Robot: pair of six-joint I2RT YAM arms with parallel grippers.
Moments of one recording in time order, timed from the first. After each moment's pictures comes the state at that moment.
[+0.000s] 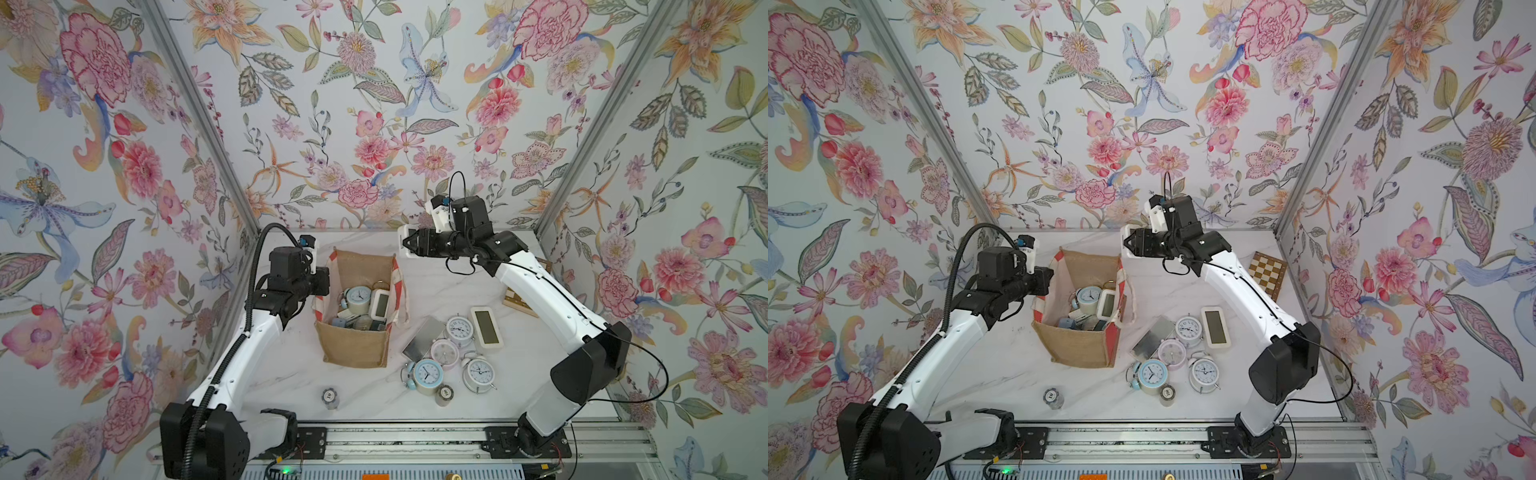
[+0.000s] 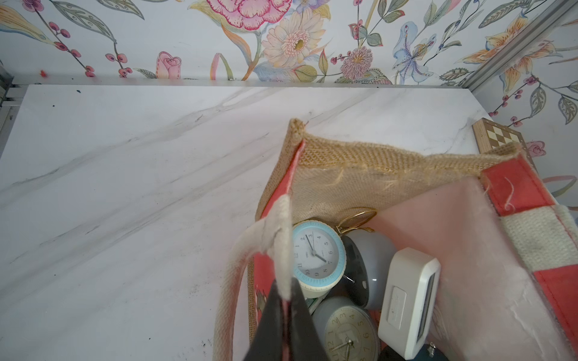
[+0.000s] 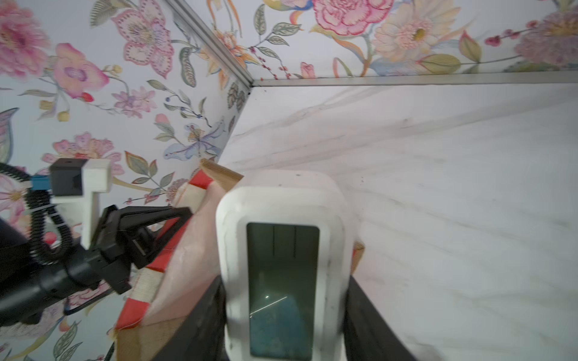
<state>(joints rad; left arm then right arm) -0.16 1.22 1.03 -0.41 0.20 -0.13 0.58 1.67 1.71 -0.55 -0.37 0.50</state>
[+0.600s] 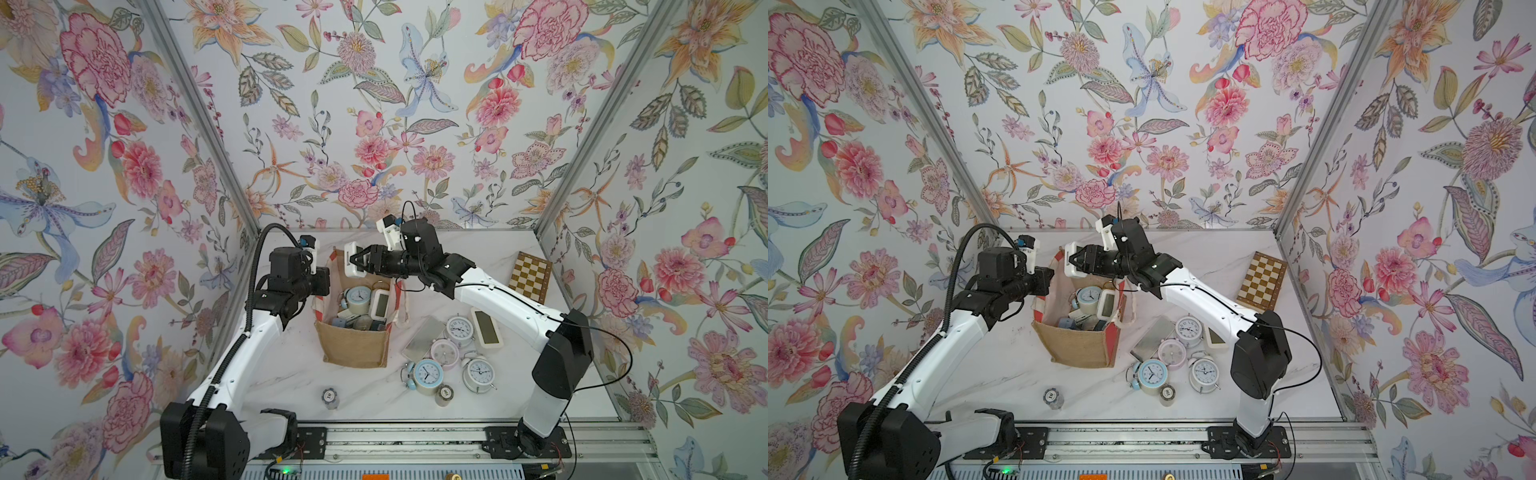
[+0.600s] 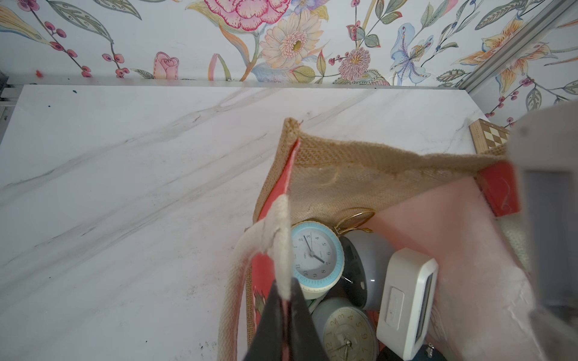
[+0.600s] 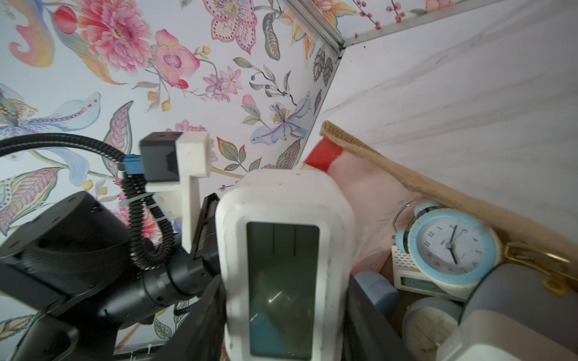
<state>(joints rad) -0.16 1.22 1.02 -0.40 0.21 -0.13 0.82 1.83 1.67 -0.24 -0.38 0.82</state>
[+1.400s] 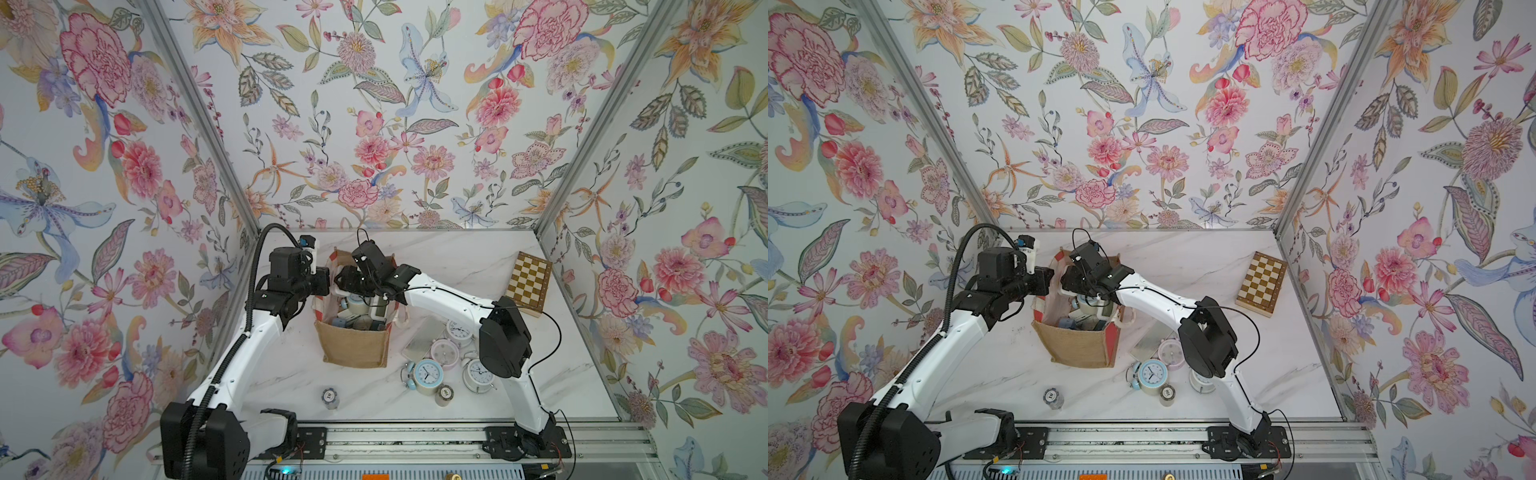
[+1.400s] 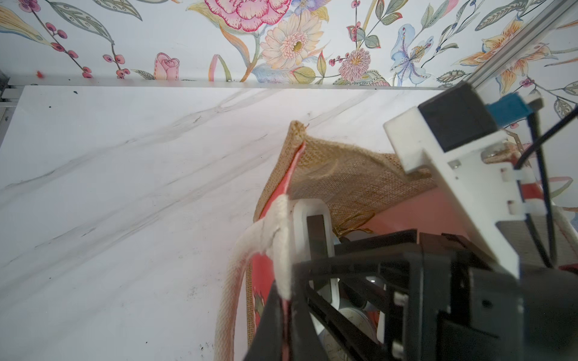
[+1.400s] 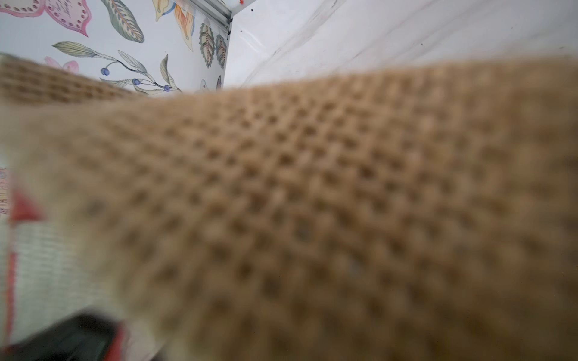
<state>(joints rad) -0.16 1.22 1.02 -0.39 0.21 -0.13 0.93 2.17 1.93 -0.43 -0.04 0.93</state>
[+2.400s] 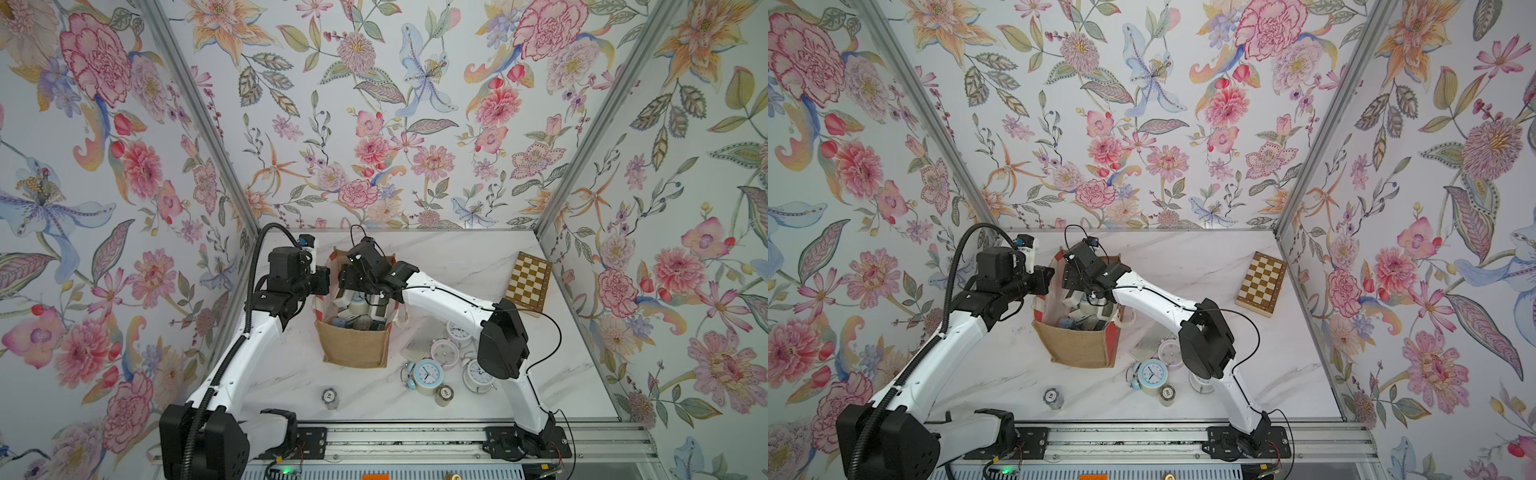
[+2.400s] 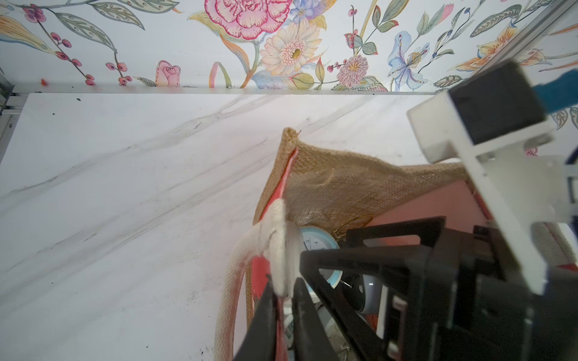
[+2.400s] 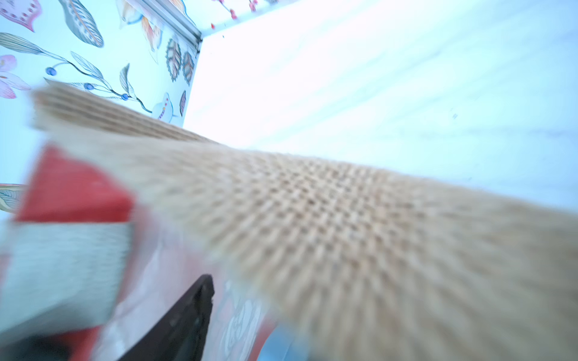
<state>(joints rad) -0.16 1.22 1.02 -0.38 0.21 -0.13 0.95 2.15 2.01 -0.56 0.16 0.80</state>
